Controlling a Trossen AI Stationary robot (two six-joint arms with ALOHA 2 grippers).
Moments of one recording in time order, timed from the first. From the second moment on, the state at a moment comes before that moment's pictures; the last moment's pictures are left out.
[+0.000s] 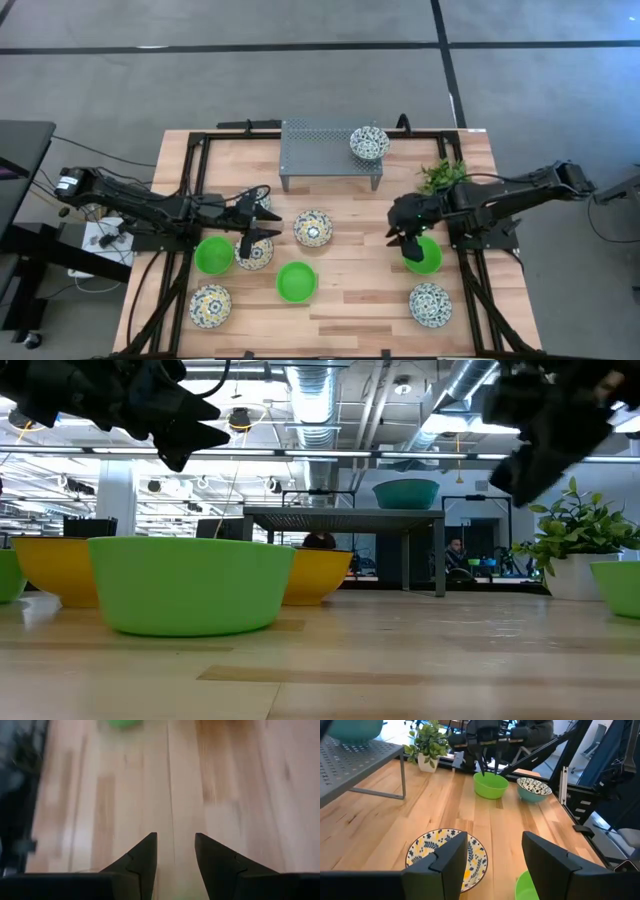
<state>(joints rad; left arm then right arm) -0.17 0.92 0.33 0.38 -0.11 -0.19 0.13 1.01 0.62 -0.53 -0.16 0.29</state>
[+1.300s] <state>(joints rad) -0.17 0.92 0.33 0.43 -0.11 -0.19 0.14 1.37 0.70 -0.86 -0.05 0.29</state>
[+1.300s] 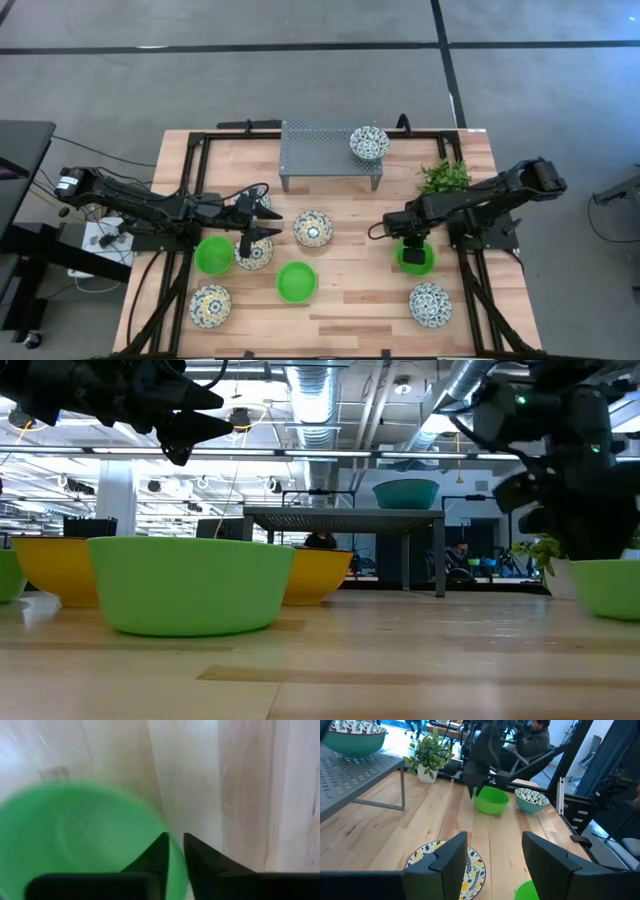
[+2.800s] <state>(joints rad) -0.17 0.92 0.33 0.47 -0.11 -0.19 -0.47 1.75 1.78 -0.85 0.17 0.10</state>
